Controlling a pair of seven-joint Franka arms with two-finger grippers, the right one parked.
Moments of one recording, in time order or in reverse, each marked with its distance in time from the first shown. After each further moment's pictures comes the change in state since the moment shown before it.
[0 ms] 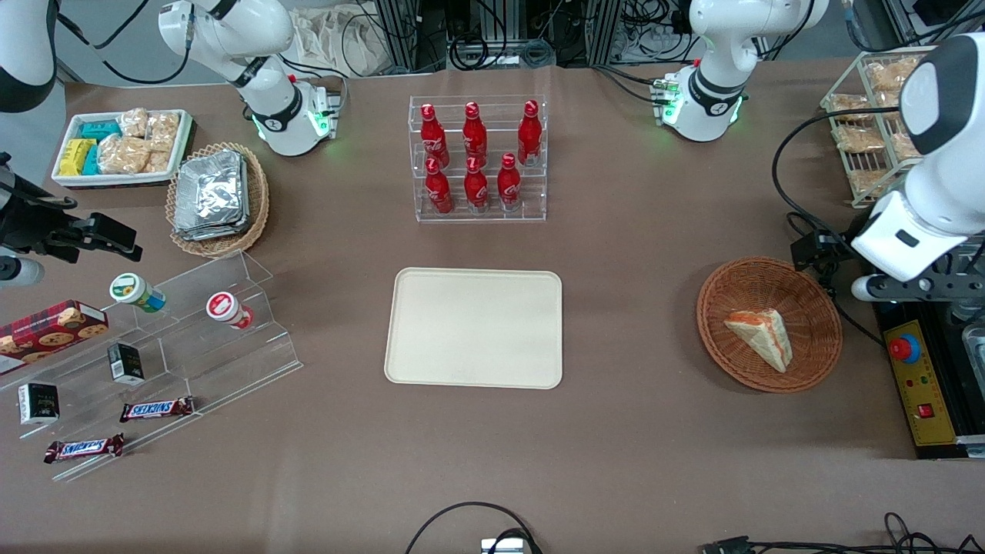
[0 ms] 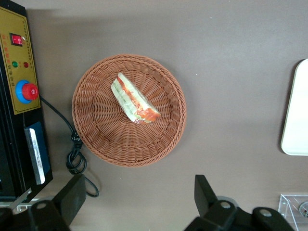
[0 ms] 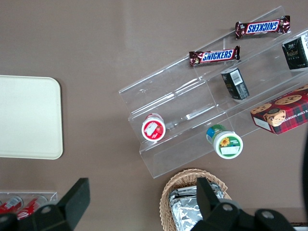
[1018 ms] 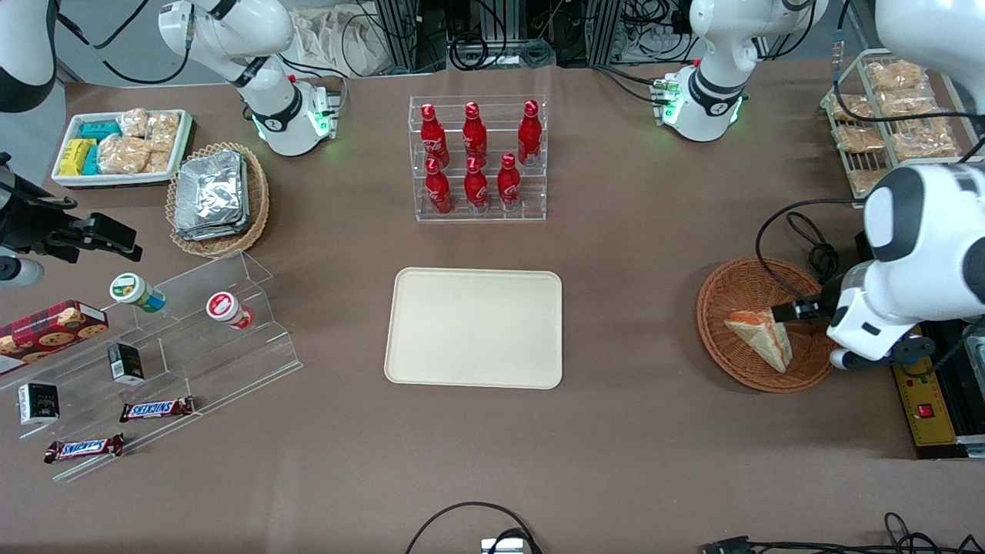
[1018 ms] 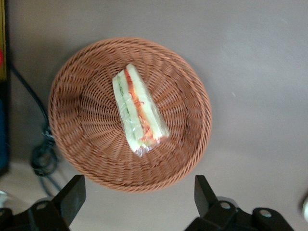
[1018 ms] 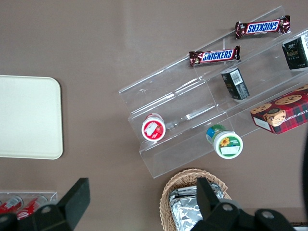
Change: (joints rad) arm 0.031 0.193 0.021 -0.138 0.003 0.231 -0.314
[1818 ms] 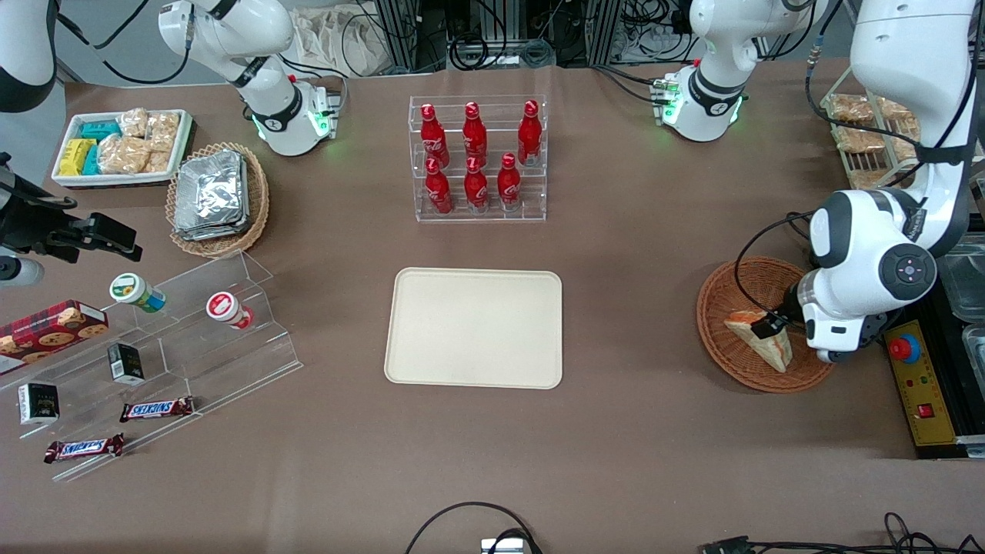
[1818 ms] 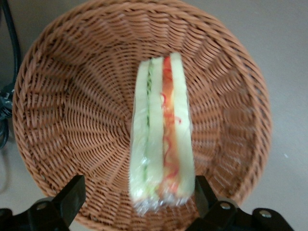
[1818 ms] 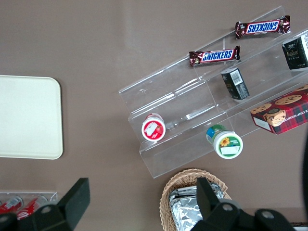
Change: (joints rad) arm 0.024 0.020 0.032 -0.280 0.000 0.349 -0.313
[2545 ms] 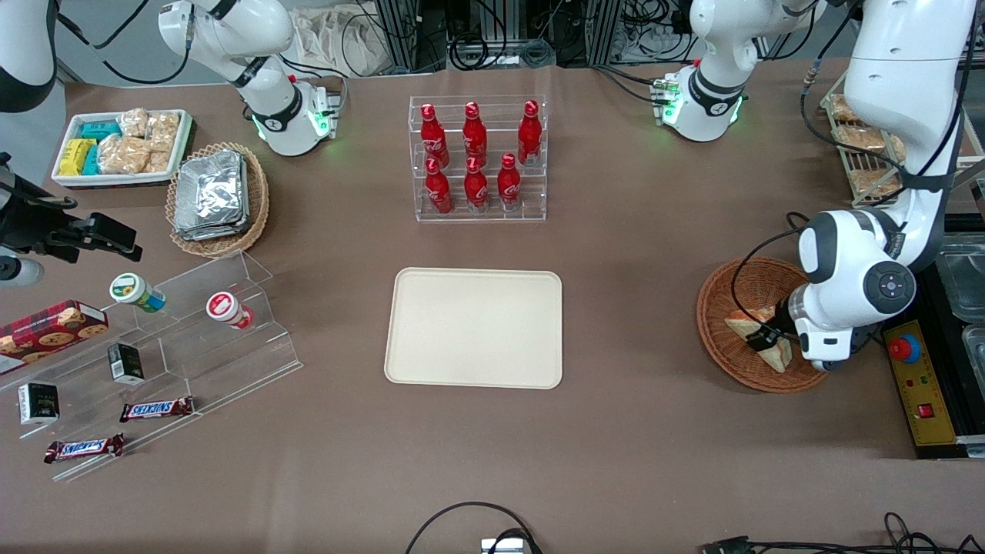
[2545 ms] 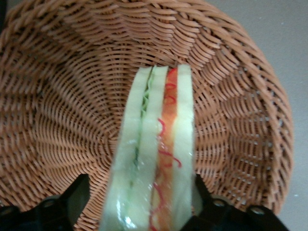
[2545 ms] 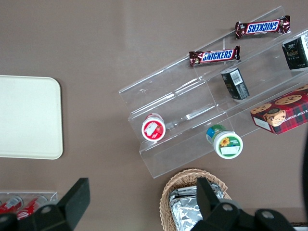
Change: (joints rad) arm 0.002 0.092 -0.014 0.013 -0.003 0.095 -0.115
